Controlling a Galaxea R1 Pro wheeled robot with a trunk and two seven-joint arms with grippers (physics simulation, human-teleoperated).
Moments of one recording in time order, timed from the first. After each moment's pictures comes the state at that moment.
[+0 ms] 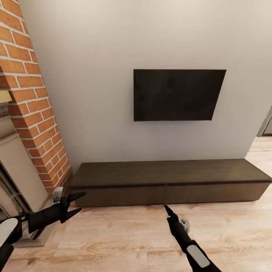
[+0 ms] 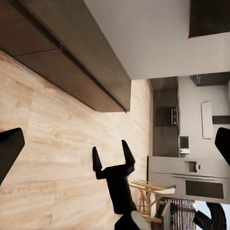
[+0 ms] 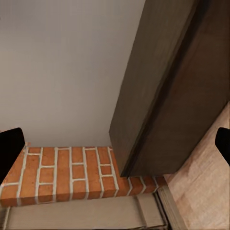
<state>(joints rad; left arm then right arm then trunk) -0.24 0.39 0.10 -1.38 1.62 1.00 0.03 -0.45 0.03 -0.02 -0.42 -1.20 0.08 0.59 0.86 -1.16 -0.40</state>
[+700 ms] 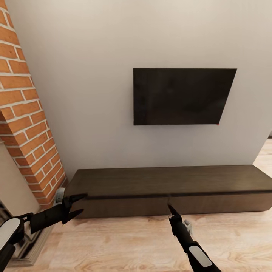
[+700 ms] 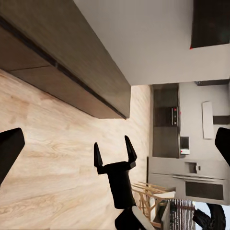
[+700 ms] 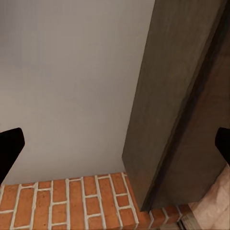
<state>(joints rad) -0.24 0.39 0.08 -1.38 1.62 1.00 0.03 -0.45 0.03 -0.07 -0.41 -1.26 0.10 0.59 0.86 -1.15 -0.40</state>
